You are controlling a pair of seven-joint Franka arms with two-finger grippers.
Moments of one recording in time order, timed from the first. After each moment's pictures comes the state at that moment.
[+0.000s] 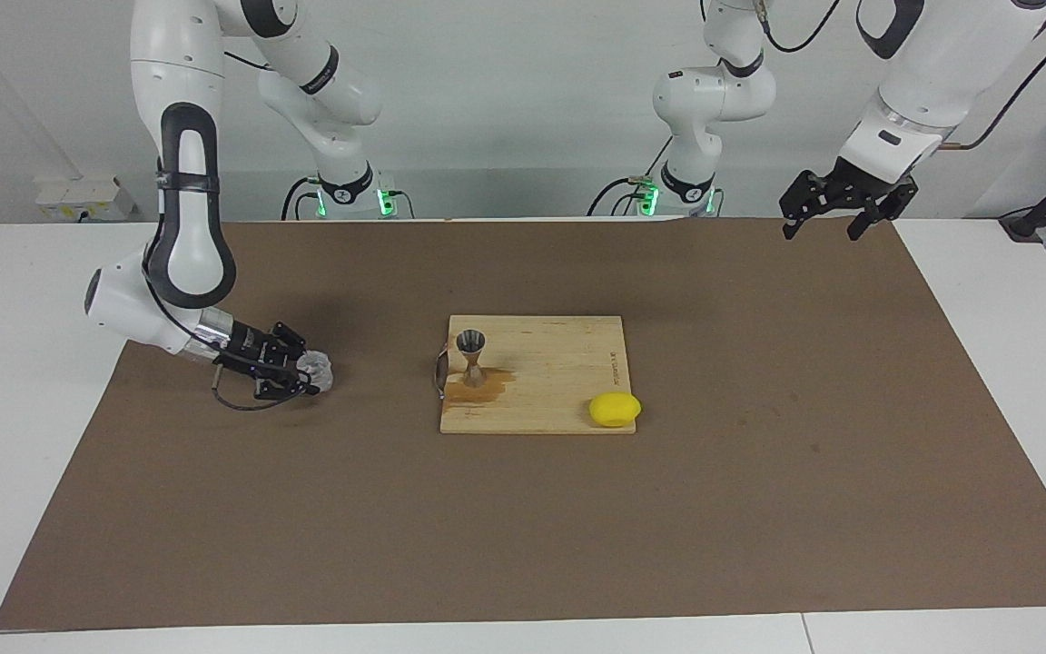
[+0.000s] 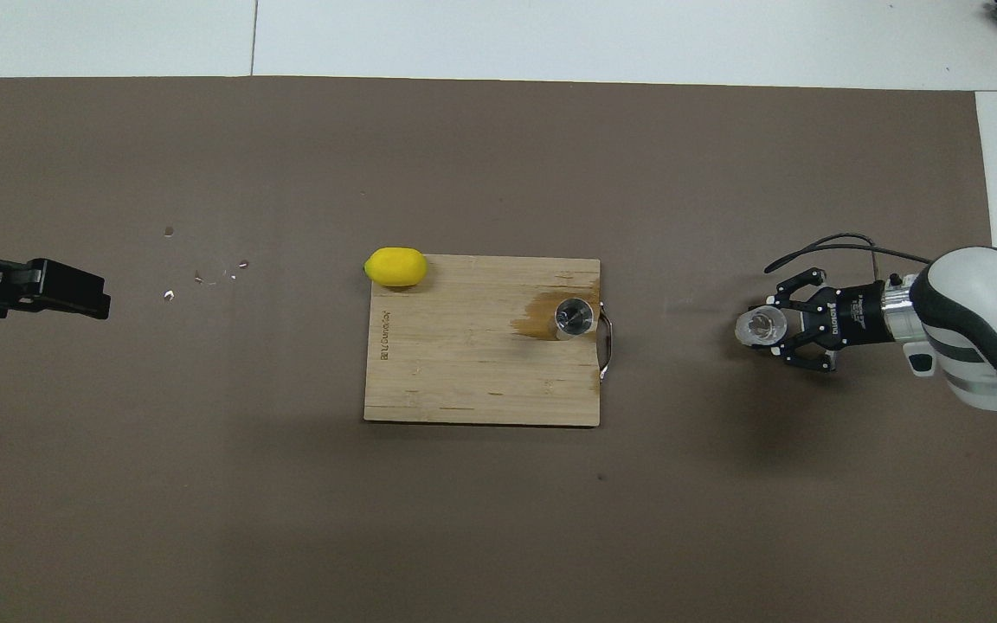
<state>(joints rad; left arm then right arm) -0.01 -0.05 -0.07 -1.62 -0.04 1.52 -0.01 -0.29 0.32 0.07 -2.07 0.77 2.05 0.85</state>
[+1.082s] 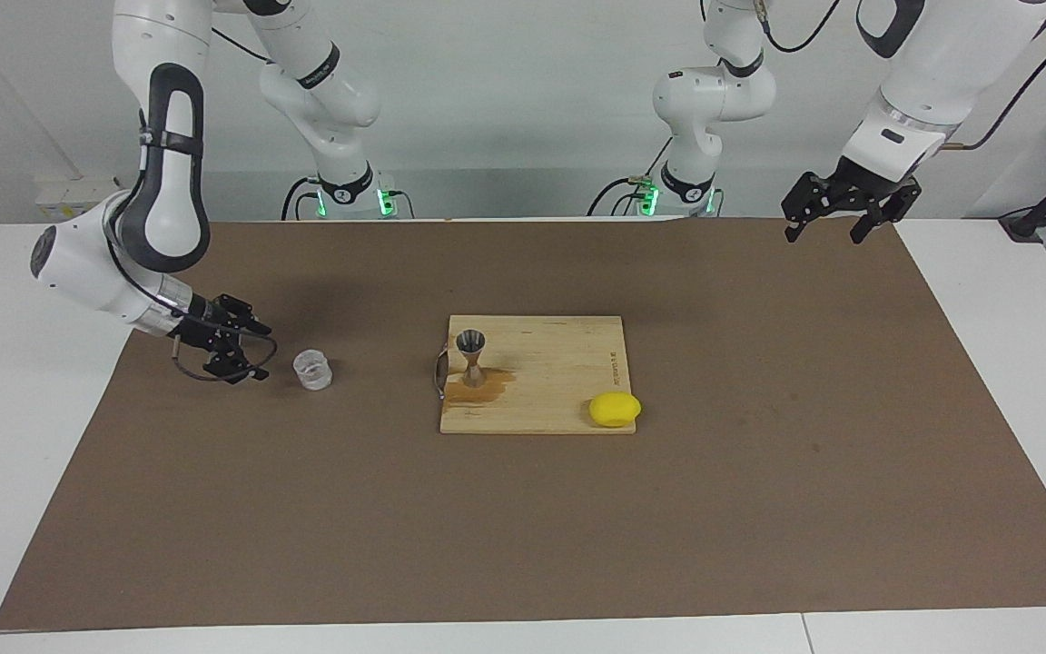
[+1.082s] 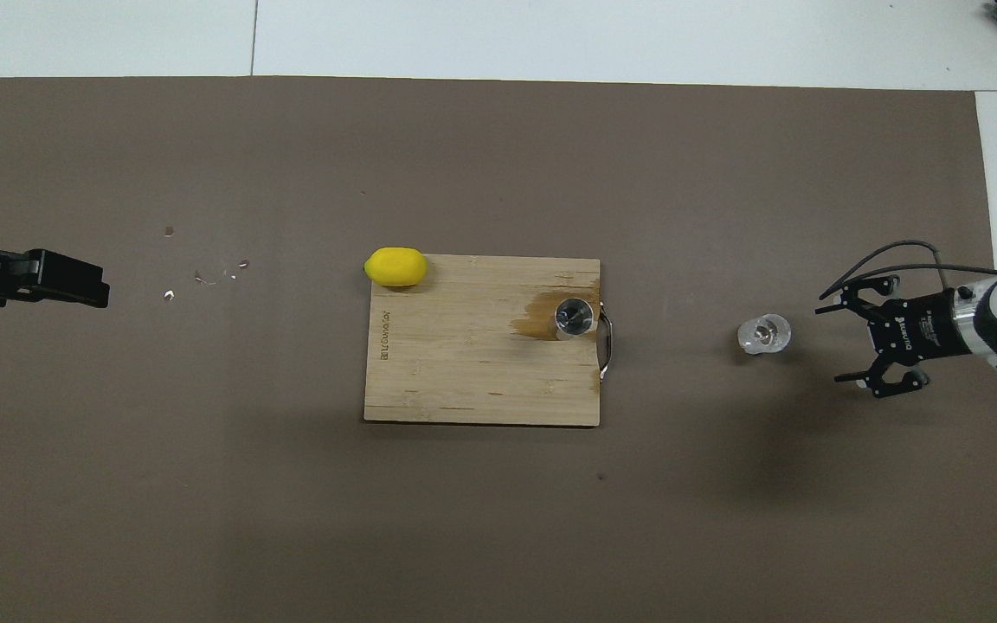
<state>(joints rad) -0.01 -0.05 -0.07 -1.62 -0.04 1.56 -0.01 -0.36 0.18 0.07 -2.08 0.51 1.95 0.73</state>
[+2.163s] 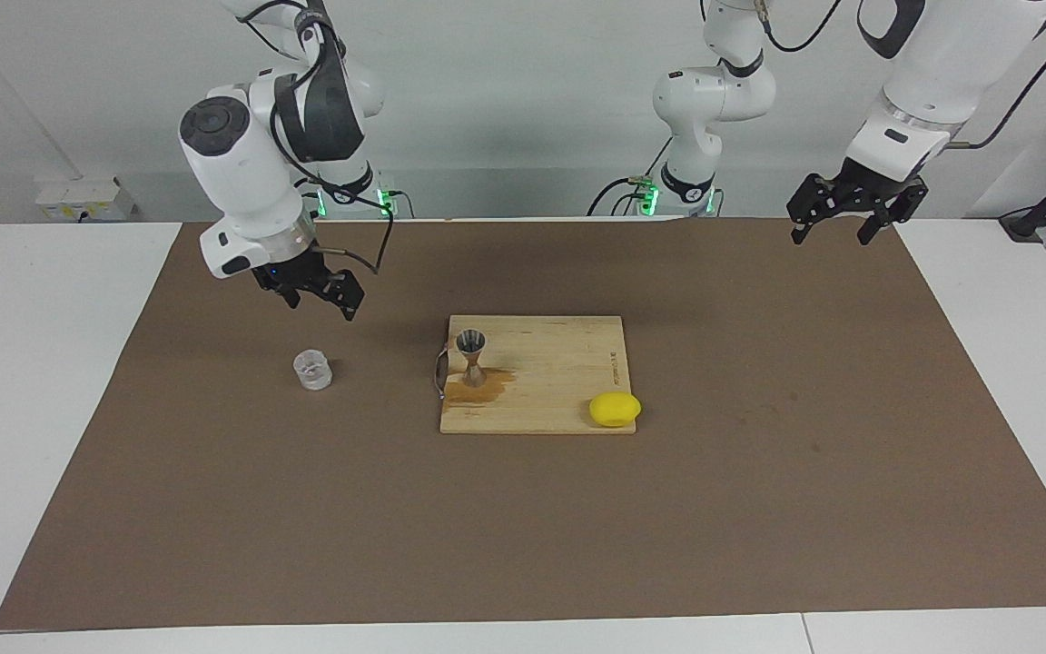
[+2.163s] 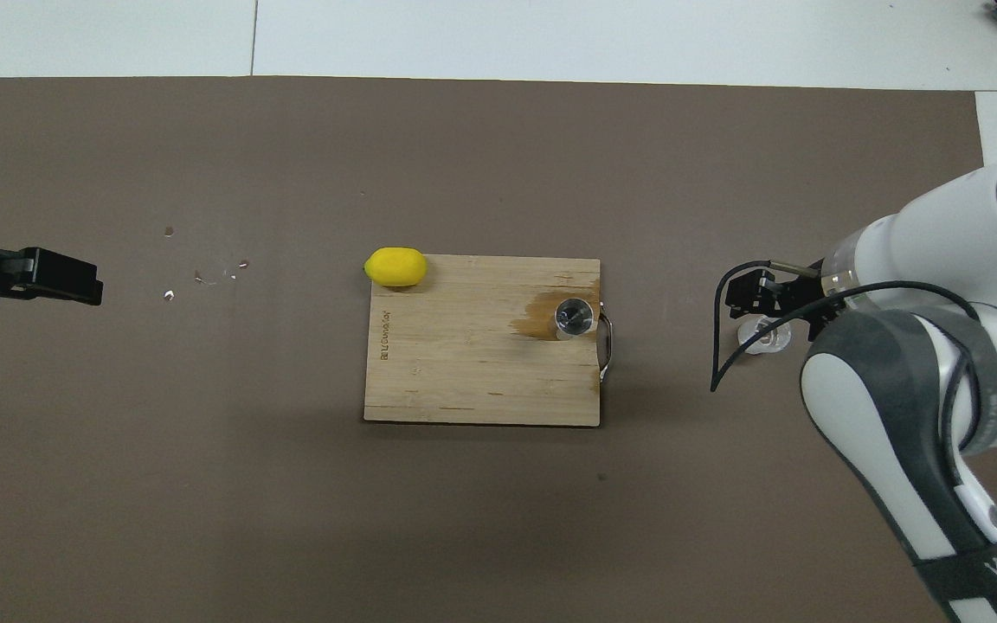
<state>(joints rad) -0.01 -0.05 -0.07 -1.62 -0.01 1.56 0.00 0.05 -0.01 0.09 -1.89 0.03 1.85 0.42</state>
